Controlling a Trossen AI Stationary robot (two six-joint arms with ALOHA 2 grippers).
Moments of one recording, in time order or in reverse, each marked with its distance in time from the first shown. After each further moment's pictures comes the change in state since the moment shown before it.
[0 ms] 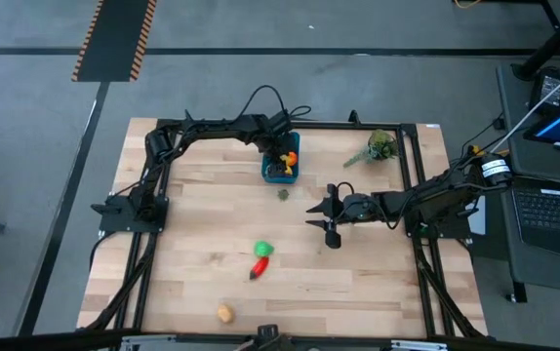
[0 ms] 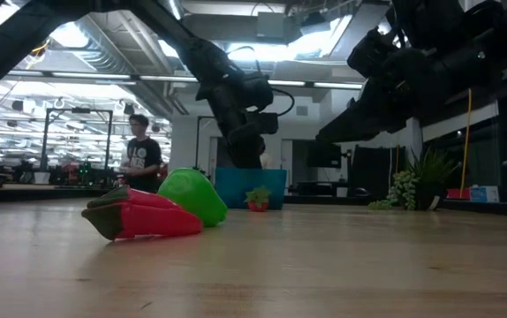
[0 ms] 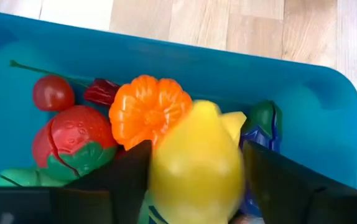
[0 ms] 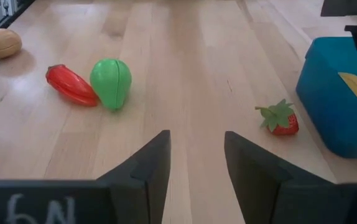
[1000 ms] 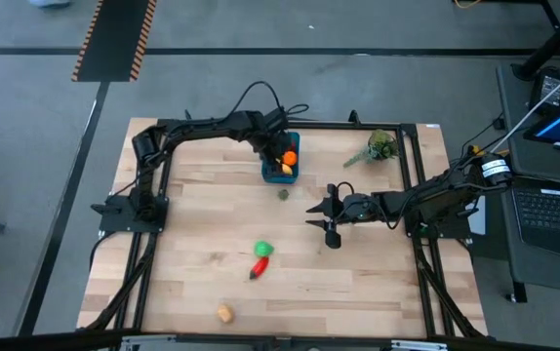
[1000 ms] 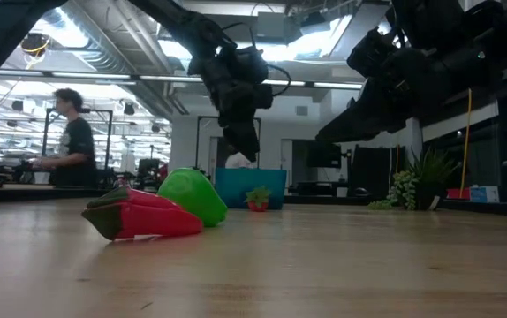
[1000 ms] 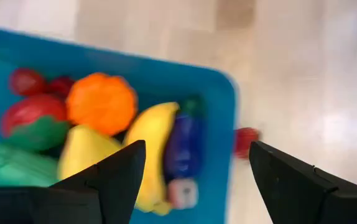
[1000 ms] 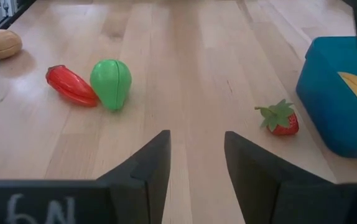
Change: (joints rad) left arm -0.029 -0.126 0.000 -0.138 0.082 -0.063; right arm 0.000 0.000 0.000 0.000 0.000 0.004
